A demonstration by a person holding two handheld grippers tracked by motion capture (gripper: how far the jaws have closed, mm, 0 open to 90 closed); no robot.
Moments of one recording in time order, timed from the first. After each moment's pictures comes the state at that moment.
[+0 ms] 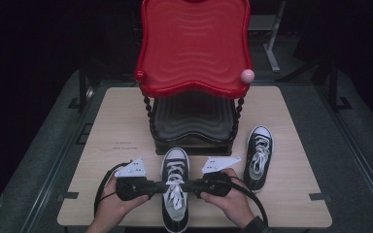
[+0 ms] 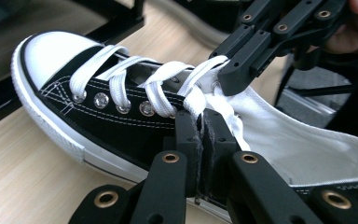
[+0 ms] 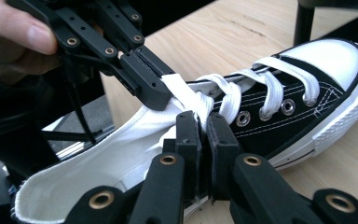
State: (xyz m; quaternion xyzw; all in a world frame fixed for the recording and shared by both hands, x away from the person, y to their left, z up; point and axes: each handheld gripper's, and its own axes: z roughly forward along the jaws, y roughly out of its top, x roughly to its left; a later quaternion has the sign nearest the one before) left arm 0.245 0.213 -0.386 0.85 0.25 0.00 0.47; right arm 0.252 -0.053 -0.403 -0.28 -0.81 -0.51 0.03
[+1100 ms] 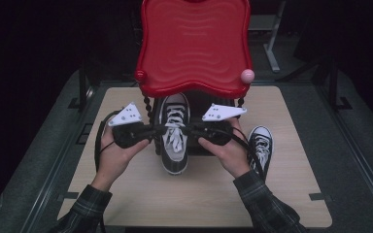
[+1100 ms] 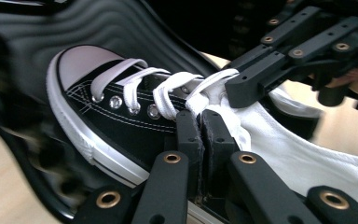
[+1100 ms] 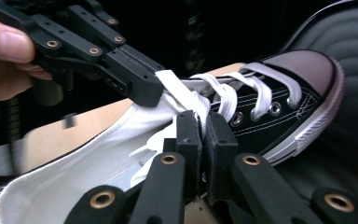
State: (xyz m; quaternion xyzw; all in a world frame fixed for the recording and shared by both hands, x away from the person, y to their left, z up) left arm 0.337 0.209 -0.301 0.81 0.24 0.16 0.51; right arm 0.337 -0.051 -0.314 -0.25 -0.79 -0.55 -0.13
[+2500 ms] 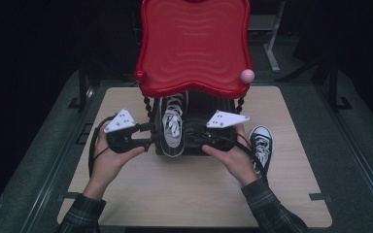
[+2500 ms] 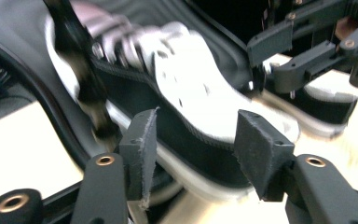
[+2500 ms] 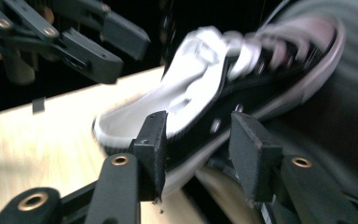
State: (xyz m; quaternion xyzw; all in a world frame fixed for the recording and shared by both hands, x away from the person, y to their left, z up) left arm 0.323 0.228 -0.328 0.81 0.26 0.18 0.49; right arm 0.329 -0.065 -0.340 -0.26 -0.80 -0.52 -0.16
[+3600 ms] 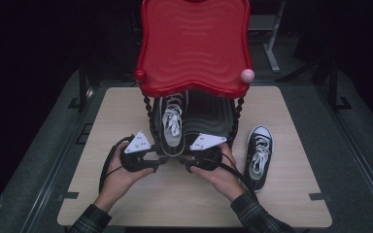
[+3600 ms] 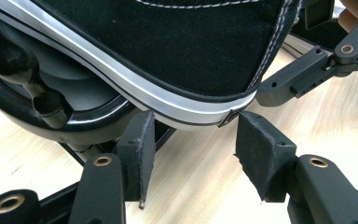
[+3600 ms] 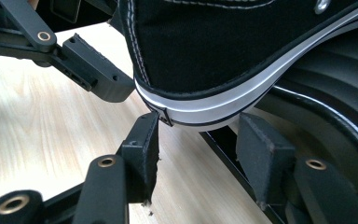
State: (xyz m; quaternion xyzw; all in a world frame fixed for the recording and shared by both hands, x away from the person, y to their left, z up) left arm 0.315 0.209 -0.381 0.85 0.25 0.16 0.43; right arm 0.316 -0.031 -0.395 -0.26 -0.83 -0.46 -0.15
